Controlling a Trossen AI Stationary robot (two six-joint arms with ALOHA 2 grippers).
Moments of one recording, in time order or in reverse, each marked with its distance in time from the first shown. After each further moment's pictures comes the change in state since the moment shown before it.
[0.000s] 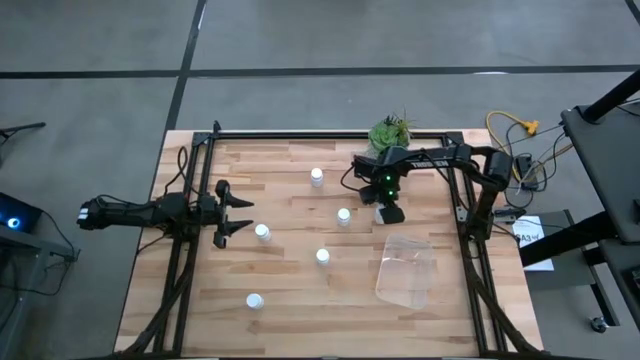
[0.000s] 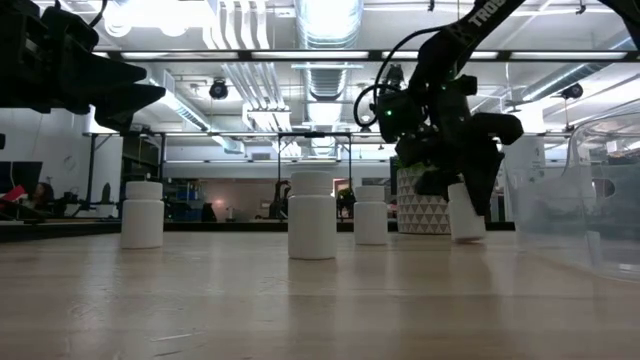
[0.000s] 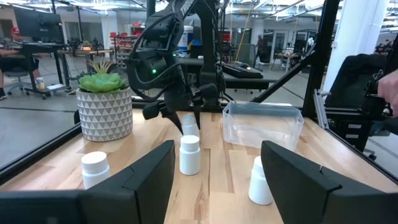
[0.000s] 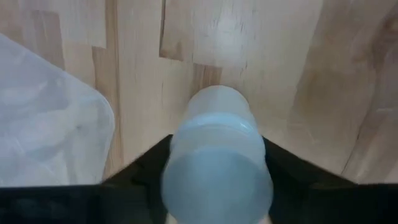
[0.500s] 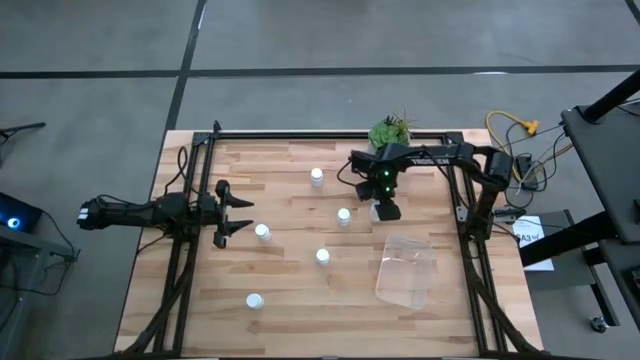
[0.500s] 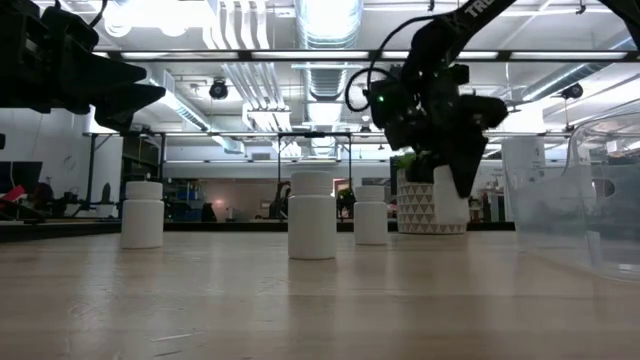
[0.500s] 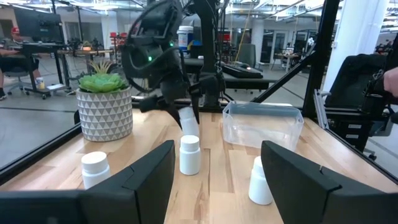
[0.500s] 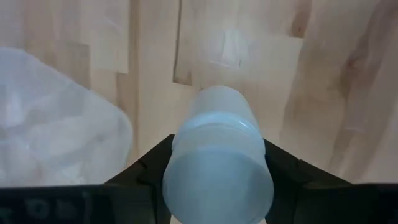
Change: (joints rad) left arm 0.000 0.000 0.000 0.000 0.000 0.000; right arm 0.000 -0.005 0.107 -0.077 -0.038 0.010
